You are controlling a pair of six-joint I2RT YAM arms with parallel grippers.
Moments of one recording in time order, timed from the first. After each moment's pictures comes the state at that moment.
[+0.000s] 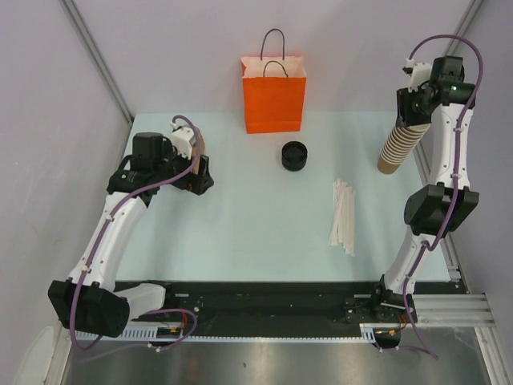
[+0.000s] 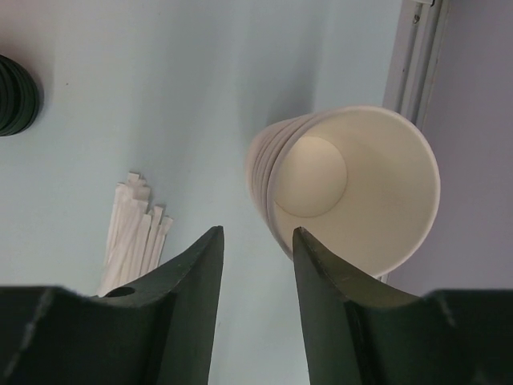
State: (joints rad) left arm -0.16 1.18 1.19 -0.70 0.37 0.15; right arm -0.21 1.99 2.31 -1.17 -0.19 -0.32
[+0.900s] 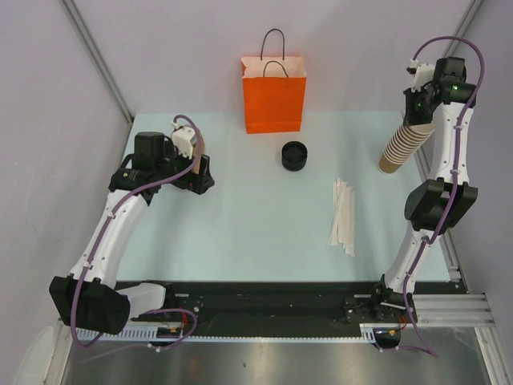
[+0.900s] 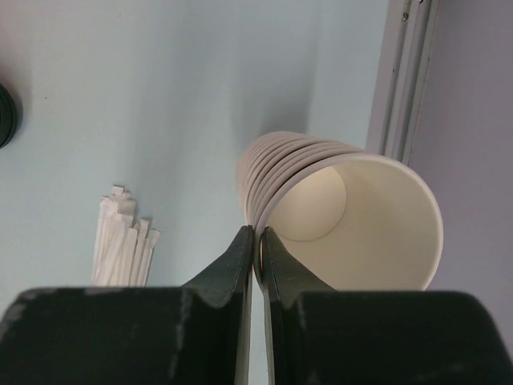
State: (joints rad) left arm -0.16 1.20 1.19 -0.69 0.37 0.15; right arm -0.23 2.06 2.36 -1.15 -0.19 -0.31
